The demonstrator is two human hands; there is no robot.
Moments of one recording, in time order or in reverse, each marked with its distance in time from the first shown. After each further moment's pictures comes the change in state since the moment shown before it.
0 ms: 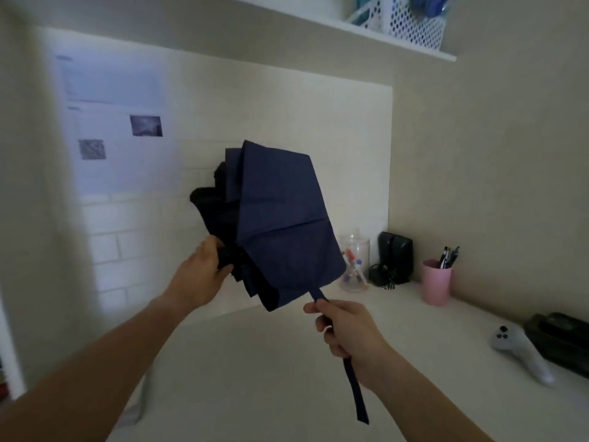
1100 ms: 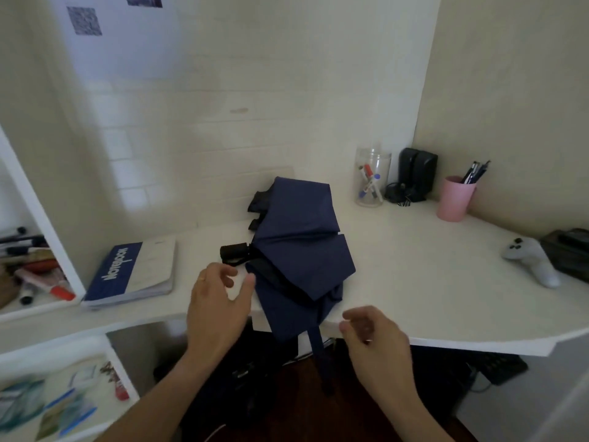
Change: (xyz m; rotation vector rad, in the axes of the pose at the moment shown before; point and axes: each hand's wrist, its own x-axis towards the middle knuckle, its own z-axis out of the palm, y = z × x) left_hand -0.220 0.050 0.052 -0.207 0.055 -0.572; right_hand -0.101 0.150 -0.020 -0.704 0.271 -0.141
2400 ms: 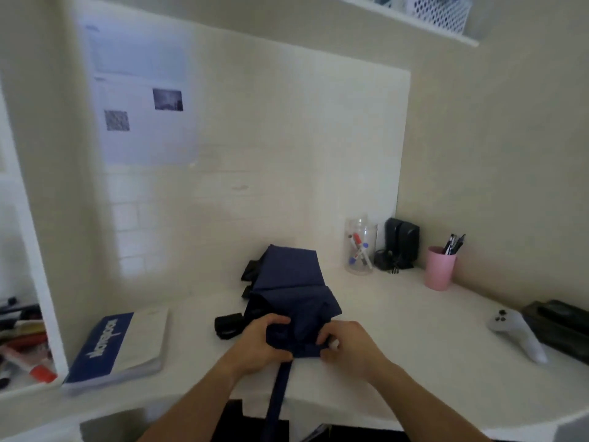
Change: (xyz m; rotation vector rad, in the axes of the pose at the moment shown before) left_hand 0.082 0.017 0.054 -0.174 -0.633 0.212; right_hand 0.142 -0.027 0.004 -0.354 -0.346 -0.502
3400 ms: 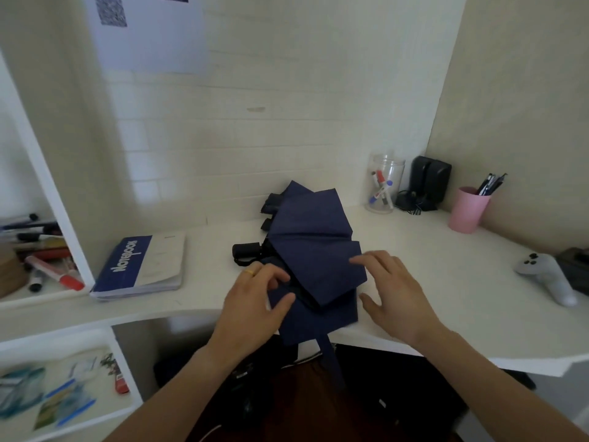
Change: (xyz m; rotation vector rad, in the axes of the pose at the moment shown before) left_hand -0.088 0.009 0.013 0.348 0.394 0.123; right_hand -0.057 0.007 -0.003 -0.212 0.224 -0.129
